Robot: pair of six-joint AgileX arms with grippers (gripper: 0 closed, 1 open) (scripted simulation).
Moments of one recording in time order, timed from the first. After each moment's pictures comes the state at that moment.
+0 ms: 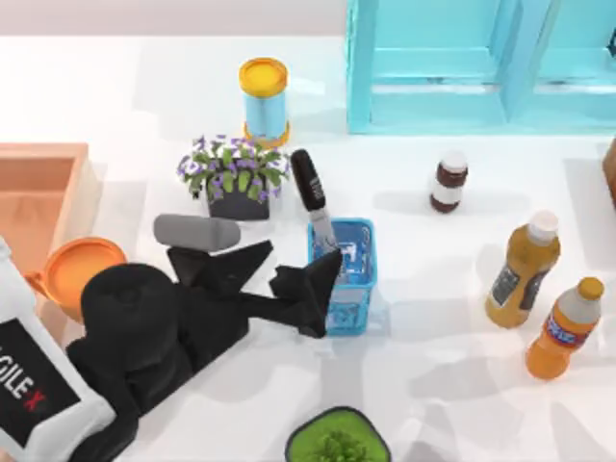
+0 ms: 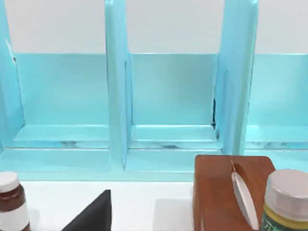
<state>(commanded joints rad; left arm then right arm) -0.65 1.87 0.34 1.35 0.12 -0.54 0.00 0.00 0.00 0.00 0.00 0.00</state>
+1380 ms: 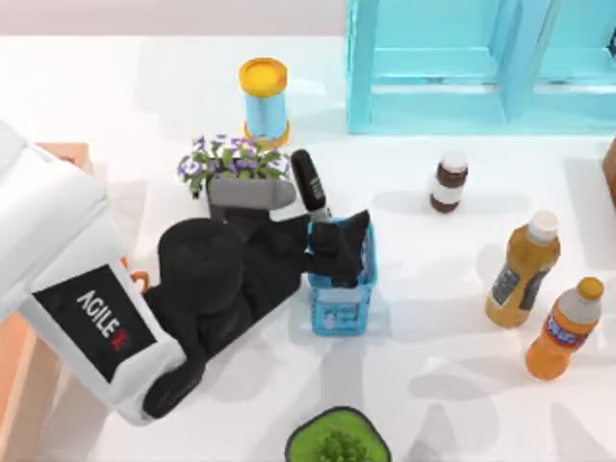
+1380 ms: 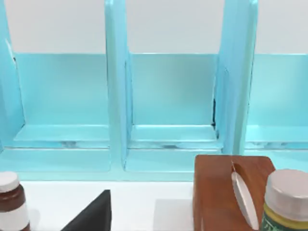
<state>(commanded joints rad) -0.66 2.08 0.60 1.29 0.11 -0.55 0.00 0.00 0.00 0.00 0.00 0.00</state>
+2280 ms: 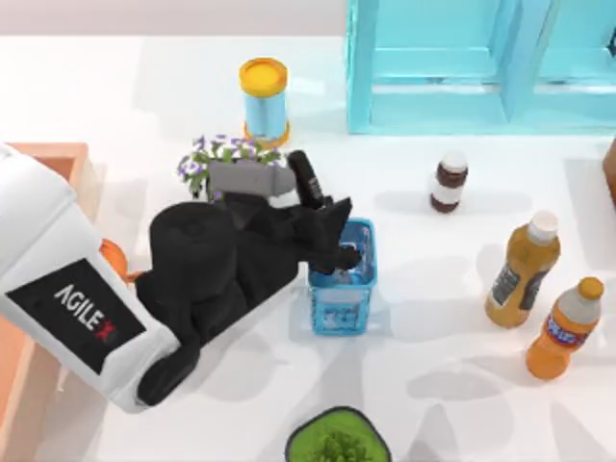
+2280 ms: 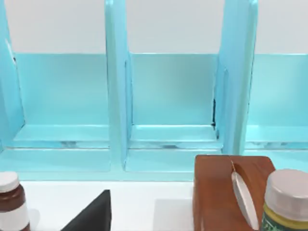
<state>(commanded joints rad) -0.65 2.00 0.62 1.23 0.17 -0.53 0.00 0.00 0.00 0.00 0.00 0.00</state>
